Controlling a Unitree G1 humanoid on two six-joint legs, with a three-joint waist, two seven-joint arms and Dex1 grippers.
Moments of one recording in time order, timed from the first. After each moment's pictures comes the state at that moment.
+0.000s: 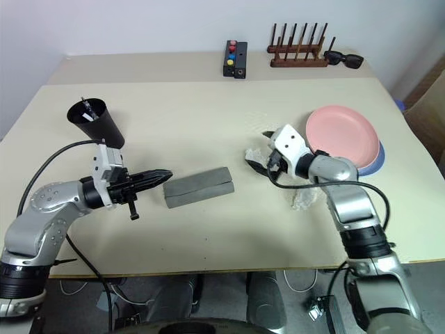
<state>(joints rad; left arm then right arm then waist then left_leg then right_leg) -0.16 0.66 0.11 -0.30 -0.53 0.40 -0.98 -0.48 -0.55 0.08 0.04 0.14 0.27 0.75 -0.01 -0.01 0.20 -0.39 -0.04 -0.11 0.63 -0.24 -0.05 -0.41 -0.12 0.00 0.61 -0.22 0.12</state>
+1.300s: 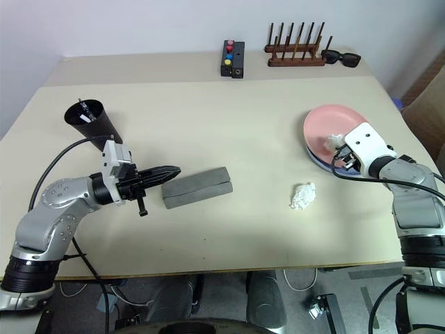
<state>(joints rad) -0.22 0.62 0.05 -0.27 -0.54 0.40 -0.97 -0.33 -0.85 -0.15 0.16 -0.03 0.28 0.60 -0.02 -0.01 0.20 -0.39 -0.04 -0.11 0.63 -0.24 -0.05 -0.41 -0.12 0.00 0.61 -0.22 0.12</state>
